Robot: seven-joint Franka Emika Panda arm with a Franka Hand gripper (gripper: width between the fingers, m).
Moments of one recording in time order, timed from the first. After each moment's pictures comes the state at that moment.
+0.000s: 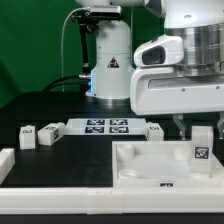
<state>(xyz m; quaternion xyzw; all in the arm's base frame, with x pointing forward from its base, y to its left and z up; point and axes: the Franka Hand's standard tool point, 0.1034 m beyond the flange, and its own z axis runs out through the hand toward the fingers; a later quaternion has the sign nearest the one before) 0.615 0.118 0.090 -0.98 0.19 0.03 0.06</state>
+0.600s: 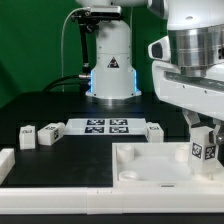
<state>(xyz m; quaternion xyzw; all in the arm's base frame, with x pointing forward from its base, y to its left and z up) 0.615 0.127 0.088 -0.84 0.54 0.05 0.06</state>
